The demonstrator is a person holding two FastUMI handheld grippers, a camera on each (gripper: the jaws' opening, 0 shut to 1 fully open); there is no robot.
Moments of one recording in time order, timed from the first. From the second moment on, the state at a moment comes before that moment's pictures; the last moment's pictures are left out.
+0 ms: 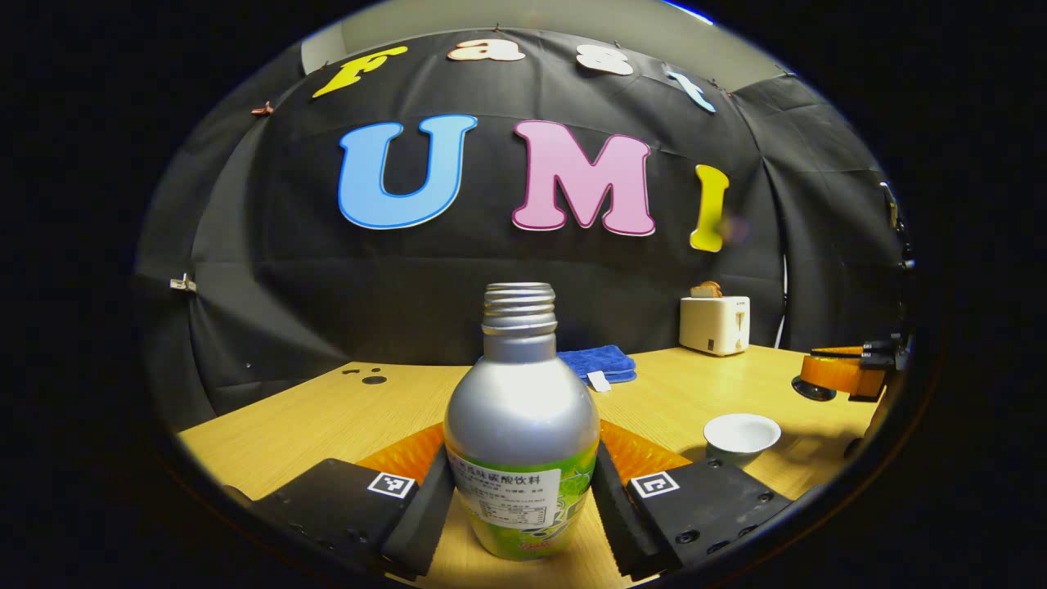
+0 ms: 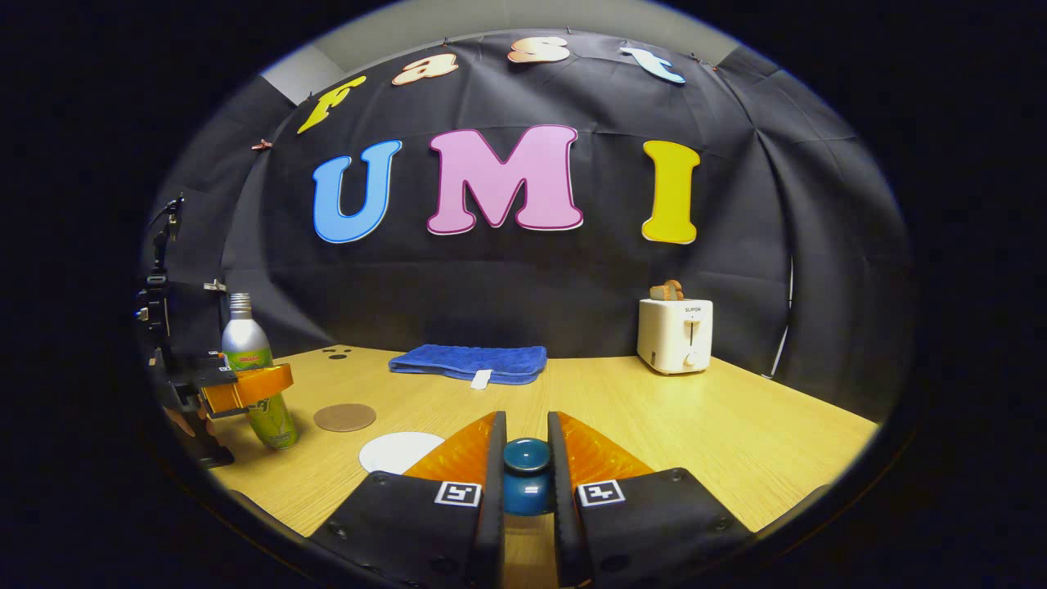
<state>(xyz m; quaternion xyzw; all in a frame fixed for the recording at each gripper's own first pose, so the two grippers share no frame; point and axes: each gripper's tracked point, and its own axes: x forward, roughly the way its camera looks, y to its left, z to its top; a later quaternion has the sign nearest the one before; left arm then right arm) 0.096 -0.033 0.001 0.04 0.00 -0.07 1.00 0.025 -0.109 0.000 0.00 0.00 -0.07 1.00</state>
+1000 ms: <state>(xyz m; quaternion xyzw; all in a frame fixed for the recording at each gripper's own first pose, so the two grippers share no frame) 0.134 -0.099 0.008 0.63 -0.04 -0.14 0.76 0.028 -0.129 0.000 0.00 0.00 -0.06 1.00</state>
